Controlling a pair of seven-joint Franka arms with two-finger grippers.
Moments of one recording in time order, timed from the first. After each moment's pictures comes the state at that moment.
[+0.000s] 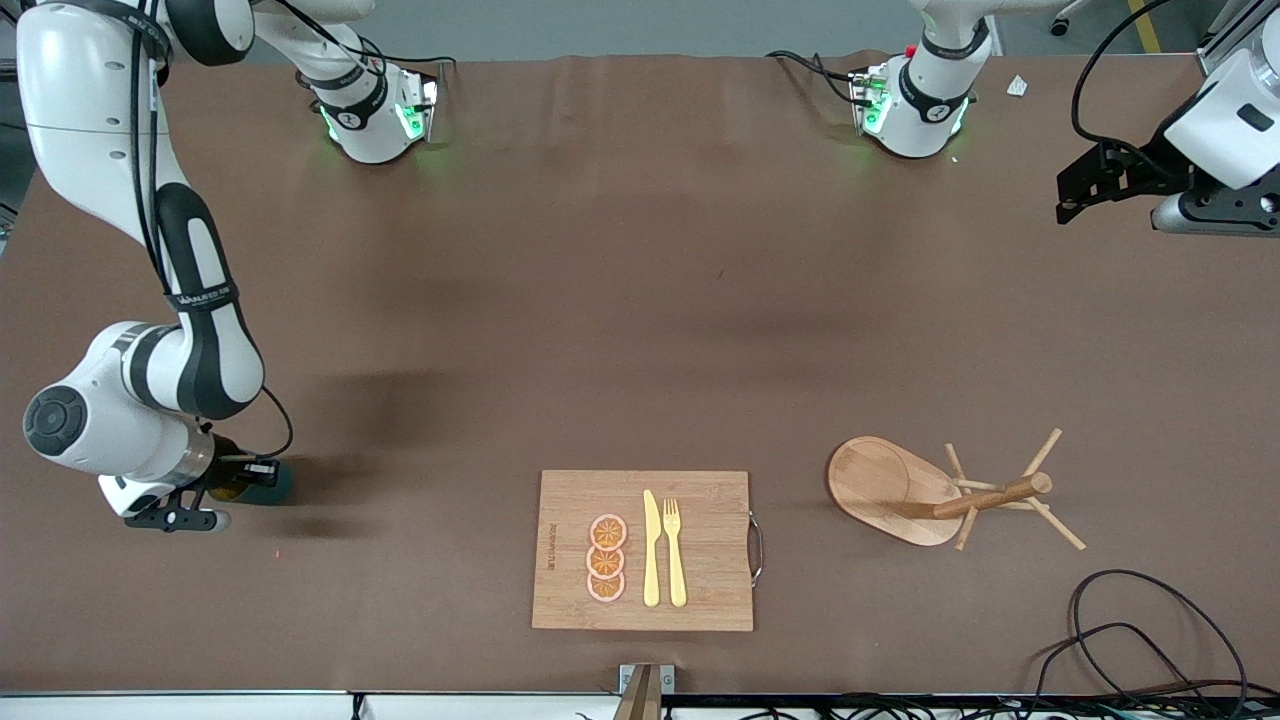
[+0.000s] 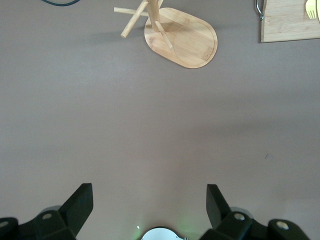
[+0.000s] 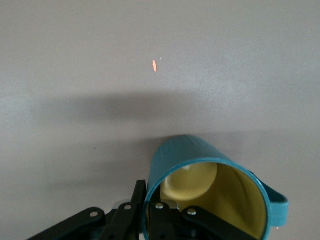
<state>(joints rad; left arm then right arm) 0.04 -0.08 -0.16 -1.59 0.00 1.47 -0.02 0.02 0.66 -0.13 -1.61 0.16 2.27 -0.13</state>
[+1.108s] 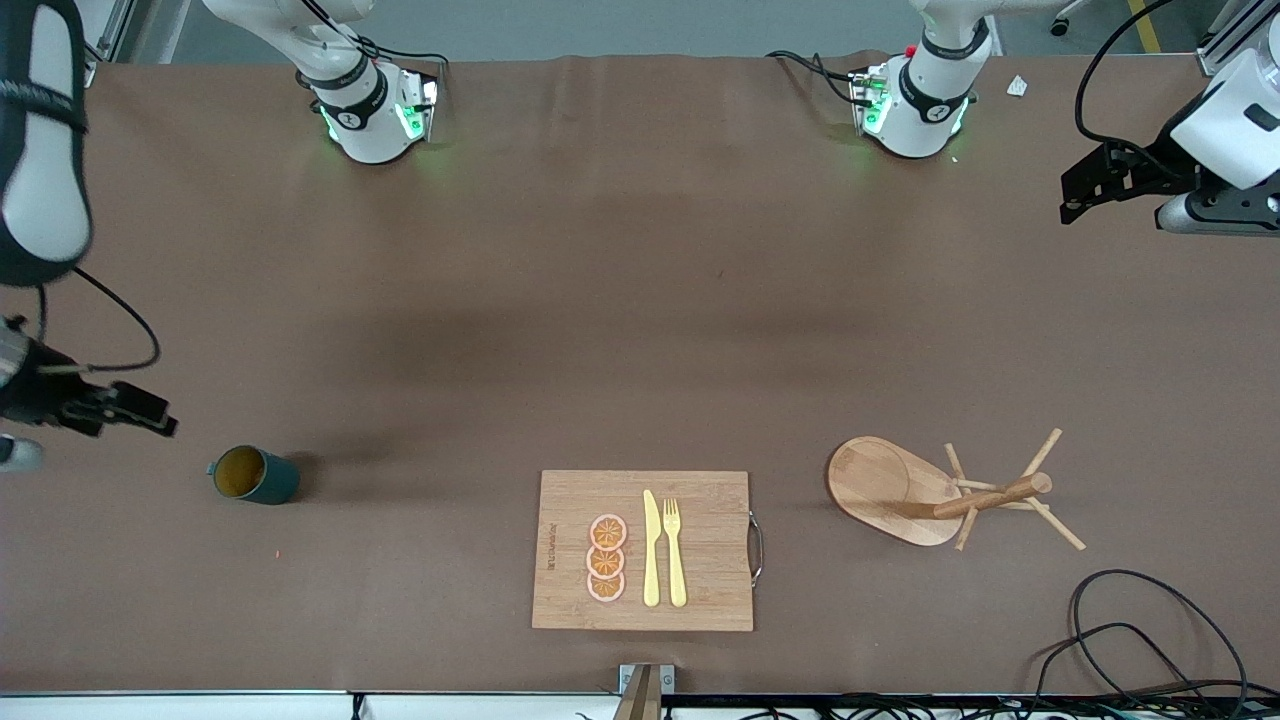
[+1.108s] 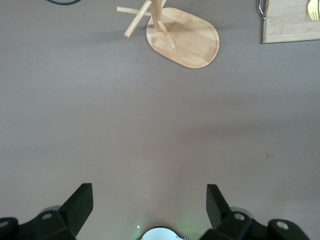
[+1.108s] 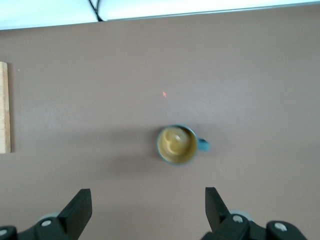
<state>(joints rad) 0.04 -0.07 -0.15 -1.59 0.00 1.46 -0.02 0.01 0.26 -0.15 -1.51 0.10 1.88 -0.09</state>
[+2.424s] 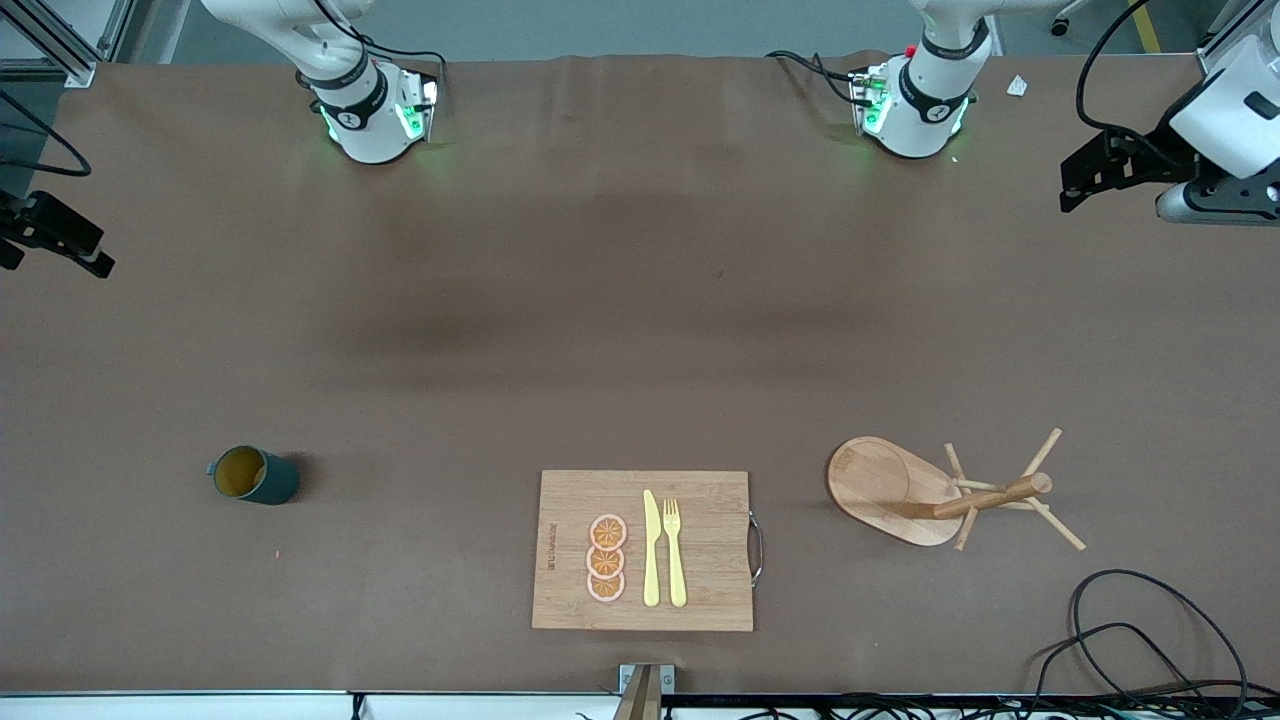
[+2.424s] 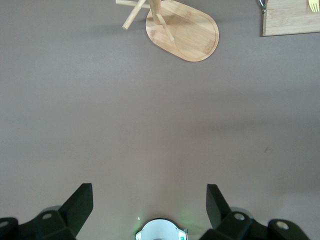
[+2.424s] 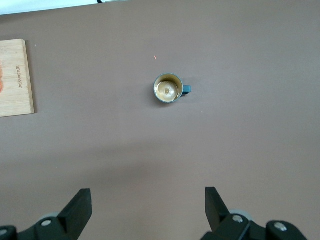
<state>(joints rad) 0.04 -0.07 -0.16 -1.56 0.00 1.41 -0.03 0.06 -0.06 -0.13 -1.58 -0.01 1.61 0.05</state>
